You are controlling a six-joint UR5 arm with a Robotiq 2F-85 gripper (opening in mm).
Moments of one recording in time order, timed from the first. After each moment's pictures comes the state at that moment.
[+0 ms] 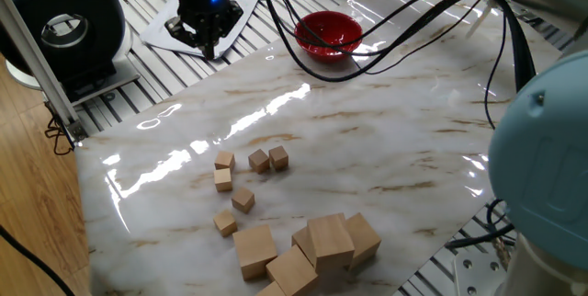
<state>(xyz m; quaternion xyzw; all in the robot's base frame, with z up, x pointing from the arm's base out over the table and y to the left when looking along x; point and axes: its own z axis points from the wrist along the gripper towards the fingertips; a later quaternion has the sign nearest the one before) 0.645 0.145 0.186 0.08 0.99 0.02 0.06</state>
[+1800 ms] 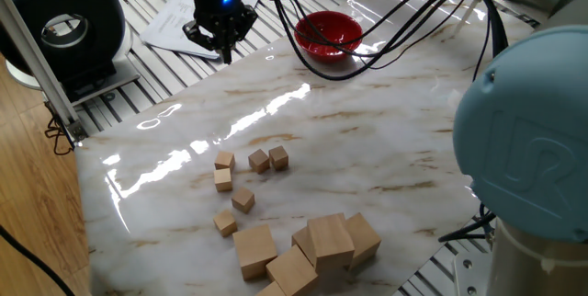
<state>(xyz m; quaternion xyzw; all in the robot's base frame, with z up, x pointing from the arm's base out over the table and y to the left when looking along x) 0.638 0.116 0.168 0.10 0.99 0.00 0.01</state>
